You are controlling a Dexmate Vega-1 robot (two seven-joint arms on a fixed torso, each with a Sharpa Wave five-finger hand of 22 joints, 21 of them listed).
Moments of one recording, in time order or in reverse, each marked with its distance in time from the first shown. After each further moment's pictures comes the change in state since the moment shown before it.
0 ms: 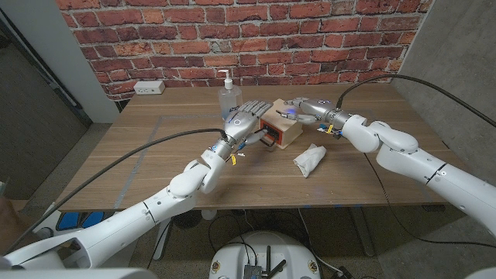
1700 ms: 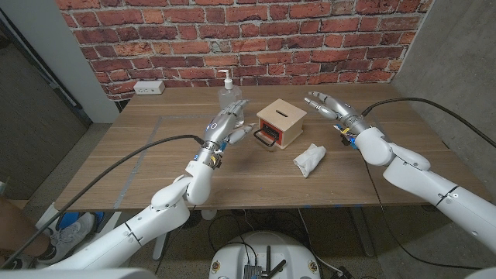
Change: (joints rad) left arm 0.238 -0.010 -0.222 -0.119 -0.403 -0.084 0.101; left_hand -0.105 0.045 -0.033 0.025 -0.004 0.038 0.008 0.000 0.000 0.016 0.003 0.000 0.000 0.005 -0.006 0.000 0.000 0.025 0.000 0.008 0.002; right arm -0.210 0.028 0.171 -0.028 0.366 -0.075 -0.255; right_hand 0.000 0.000 0.005 -0.005 0.000 0.000 -0.011 0.004 0.000 0.009 0.009 0.000 0.000 0.004 0.004 0.000 -0.007 0.043 0.000 0.004 0.000
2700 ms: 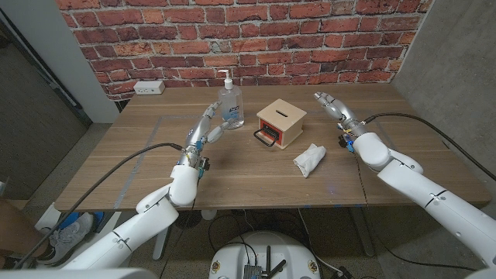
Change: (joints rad) left arm 0.079 -0.038 -0.150 0.087 -0.419 -0.211 0.028; left_hand -0.053 0.016 0.003 0.003 0.000 0.003 0.069 -0.008 0.000 -0.027 0.044 -0.008 0.000 -0.024 0.005 -0.005 0.000 0.006 -0.004 0.000 -0.003; right arm 0.008 0.109 0.022 0.137 0.271 0.077 -0.036; right_hand 0.000 0.000 -0.009 0.001 0.000 -0.023 0.016 -0.008 0.000 -0.013 0.013 0.000 0.000 0.000 0.000 0.000 0.003 0.000 0.000 -0.001 0.000
